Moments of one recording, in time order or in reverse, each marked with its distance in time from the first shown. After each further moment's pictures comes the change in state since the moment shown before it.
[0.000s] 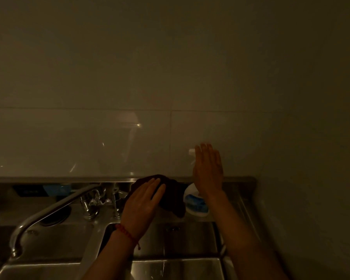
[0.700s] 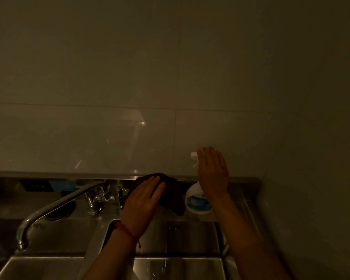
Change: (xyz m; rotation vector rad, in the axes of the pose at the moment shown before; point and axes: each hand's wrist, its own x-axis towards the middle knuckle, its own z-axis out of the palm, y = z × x) left_hand -0.005 -0.007 0.002 -0.042 -0.087 -0.100; right_hand -0.004 0.009 0.014 -0.078 0.310 -0.204
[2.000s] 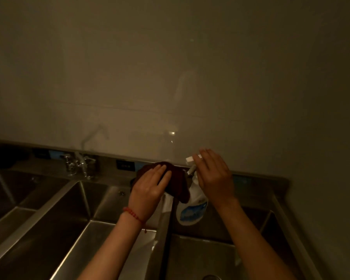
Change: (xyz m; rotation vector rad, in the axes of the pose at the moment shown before) left_hand -0.130 -0.048 -0.224 0.114 0.200 -0.017; right_hand -0.002 -0.195 -0.215 0.257 0.144 -0.227
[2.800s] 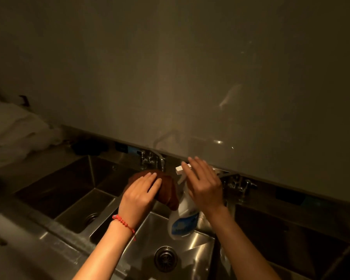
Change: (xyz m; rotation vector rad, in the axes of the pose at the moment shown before) left_hand -0.139 -0.141 -0.165 0.288 -0.004 -0.073; right_hand 0.049 -0.244 0.001 0.323 0.047 -0.103
